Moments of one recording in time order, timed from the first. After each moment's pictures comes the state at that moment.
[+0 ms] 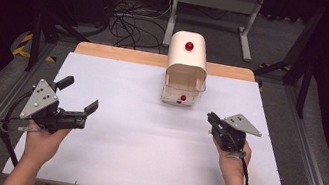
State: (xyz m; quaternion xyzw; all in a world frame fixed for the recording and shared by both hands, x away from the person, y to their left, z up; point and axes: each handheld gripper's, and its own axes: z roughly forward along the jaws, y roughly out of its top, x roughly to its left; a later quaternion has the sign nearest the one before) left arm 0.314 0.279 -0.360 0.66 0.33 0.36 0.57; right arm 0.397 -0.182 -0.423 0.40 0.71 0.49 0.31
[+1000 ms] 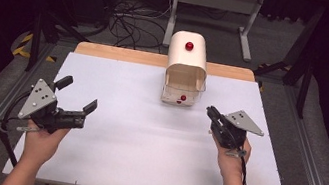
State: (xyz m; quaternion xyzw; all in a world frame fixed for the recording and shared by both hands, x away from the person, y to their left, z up) left arm 0.314 0.281 -0.360 0.66 0.34 0.36 0.57; right arm 0.393 -0.174 -0.405 0.38 0.69 0.52 0.33
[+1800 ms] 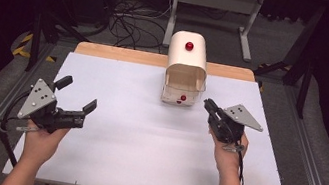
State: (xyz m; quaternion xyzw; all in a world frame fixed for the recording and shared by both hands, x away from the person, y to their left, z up) left arm 0.314 0.282 -0.360 0.66 0.34 0.36 0.57; right arm 0.397 -0.161 -0.388 0.37 0.67 0.54 0.33
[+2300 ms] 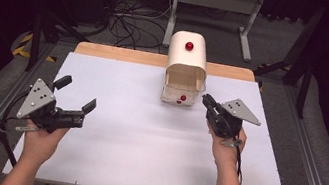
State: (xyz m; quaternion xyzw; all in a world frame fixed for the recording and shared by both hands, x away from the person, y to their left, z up) left arm 0.314 0.284 -0.360 0.66 0.34 0.36 0.57; right arm 0.404 -0.153 -0.379 0.37 0.67 0.54 0.33
